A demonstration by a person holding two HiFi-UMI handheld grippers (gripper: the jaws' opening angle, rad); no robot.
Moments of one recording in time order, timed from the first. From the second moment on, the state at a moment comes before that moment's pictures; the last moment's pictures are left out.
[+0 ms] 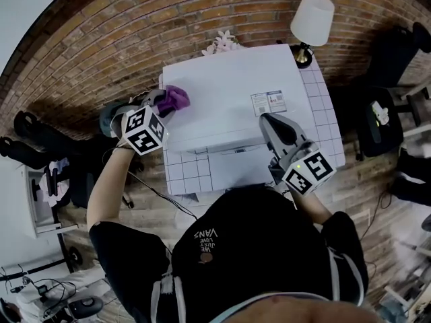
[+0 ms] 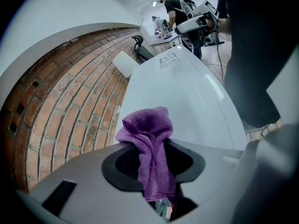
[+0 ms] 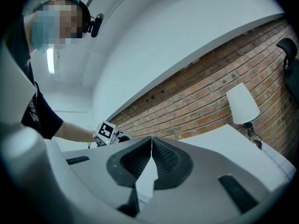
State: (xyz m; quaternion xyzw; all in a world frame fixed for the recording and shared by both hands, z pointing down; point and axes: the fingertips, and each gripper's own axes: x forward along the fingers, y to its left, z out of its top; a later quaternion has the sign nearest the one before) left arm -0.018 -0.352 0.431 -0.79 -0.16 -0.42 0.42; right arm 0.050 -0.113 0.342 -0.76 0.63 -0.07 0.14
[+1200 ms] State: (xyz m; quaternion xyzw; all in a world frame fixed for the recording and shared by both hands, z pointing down) left arm 0.203 -0.064 0.414 -0.73 -0.38 -0.26 0.50; right arm 0.151 0.005 0.350 -0.83 0.54 -0.06 0.15
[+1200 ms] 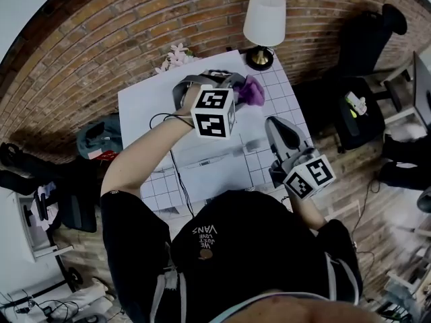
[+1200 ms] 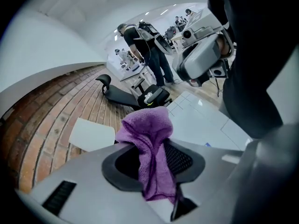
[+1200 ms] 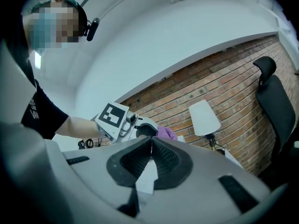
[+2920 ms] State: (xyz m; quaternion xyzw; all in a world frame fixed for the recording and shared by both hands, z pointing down) left arm -0.051 -0.242 0.418 -0.80 -0.24 -0.34 0.44; right arm 0.063 -0.093 0.348 -0.78 0.60 -0.08 0.14
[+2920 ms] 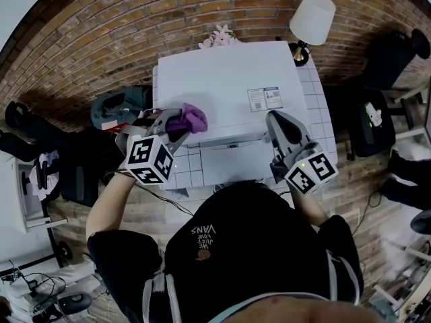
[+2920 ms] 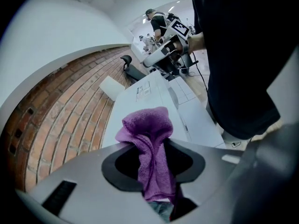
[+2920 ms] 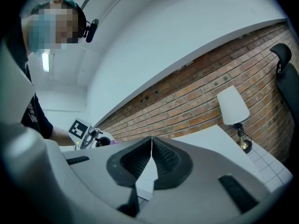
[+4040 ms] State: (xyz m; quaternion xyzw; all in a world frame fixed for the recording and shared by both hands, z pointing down) left arm 0.152 0.008 0.410 -0.75 -0.41 -0.18 0.48; right arm 0.171 0.049 0.363 -0.84 0.52 -0.07 0.16
